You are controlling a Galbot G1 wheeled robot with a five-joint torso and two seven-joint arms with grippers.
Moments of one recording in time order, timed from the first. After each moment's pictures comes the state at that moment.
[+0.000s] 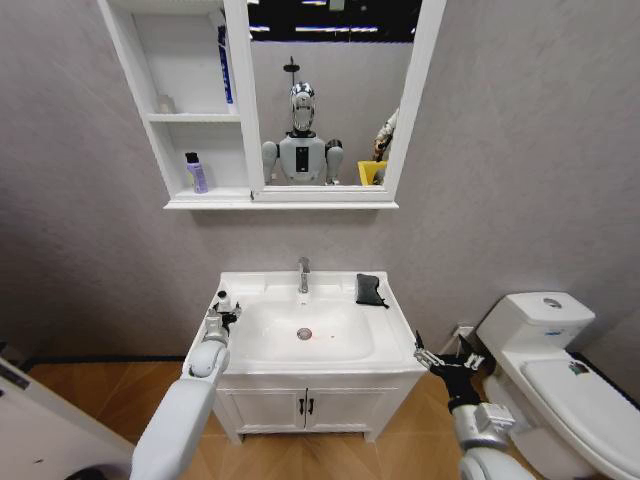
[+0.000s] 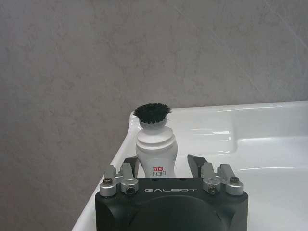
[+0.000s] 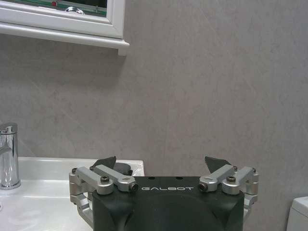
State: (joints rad) left arm 0.79 -1.26 -0.34 -1.41 -0.31 0.27 -0.24; right arm -1.59 1.51 0.78 2.22 0.11 -0.07 0.02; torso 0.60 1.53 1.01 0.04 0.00
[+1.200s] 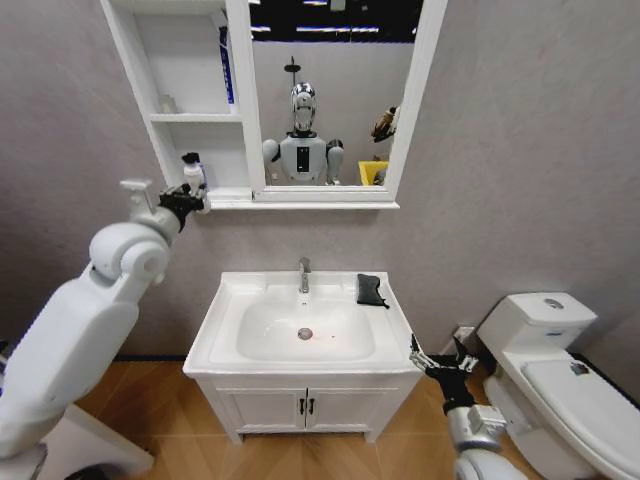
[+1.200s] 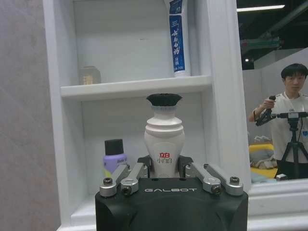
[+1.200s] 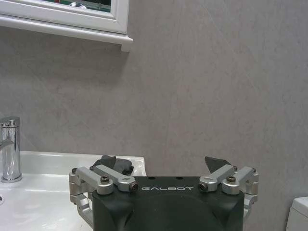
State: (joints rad) left arm 0.07 -0.84 -0.09 -1.80 -1.00 0.64 -0.51; right arm -1.60 1.51 0.77 2.21 0.08 -0.06 0.02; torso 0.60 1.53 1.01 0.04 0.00
